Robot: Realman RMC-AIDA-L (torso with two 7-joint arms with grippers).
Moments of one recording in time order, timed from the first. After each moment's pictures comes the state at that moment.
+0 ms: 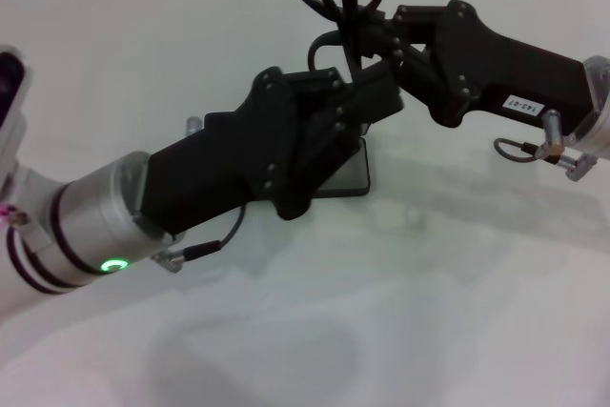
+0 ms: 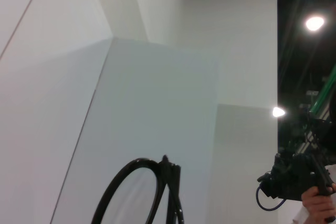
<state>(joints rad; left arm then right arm) -0.52 -2.09 1.82 0.27 0.49 1.89 -0.90 0.69 2.02 -1.52 -0.32 -0.80 -1.67 1.02</state>
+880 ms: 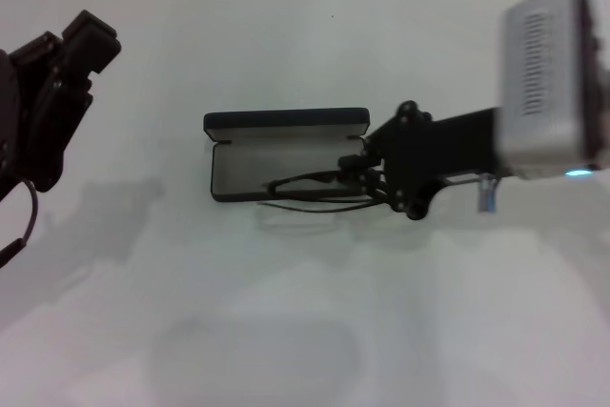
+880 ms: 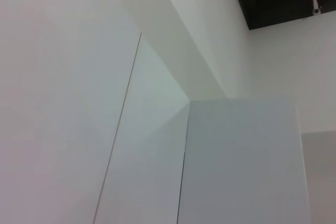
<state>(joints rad) -0.30 -1.96 1.57 0.27 0.48 2.03 -0.88 0.45 2.02 -1.66 -1.35 -1.92 -1.14 1.69</state>
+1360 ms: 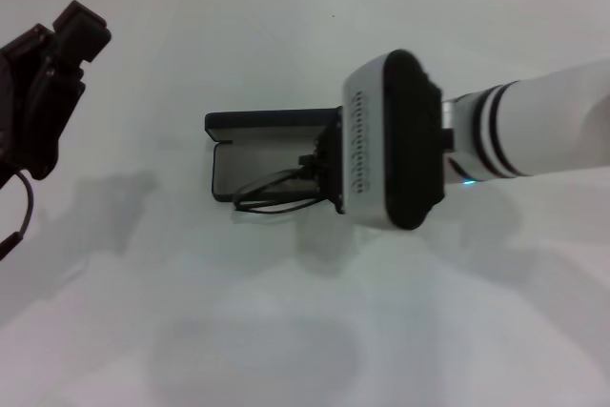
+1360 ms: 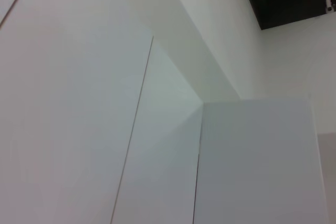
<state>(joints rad) -0.30 -1.97 1.53 0.24 0.48 2.02 -0.87 0.60 2.03 -2.03 -1.35 -2.33 -0.80 2.00</state>
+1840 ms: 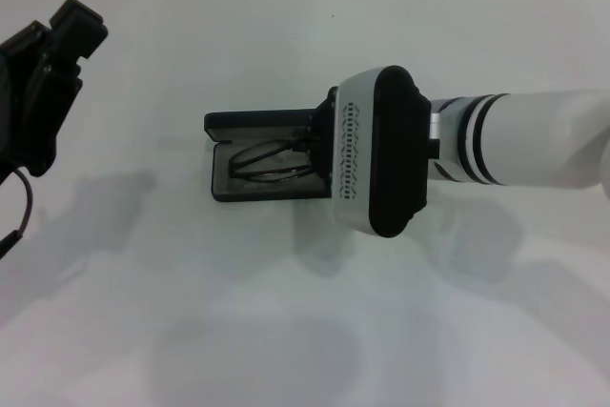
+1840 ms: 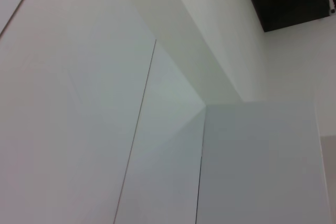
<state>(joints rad) -0.30 -1.97 1.53 0.24 0.48 2.02 -0.88 0.59 2.03 -2.12 -1.27 -2.40 -0.55 2.05</state>
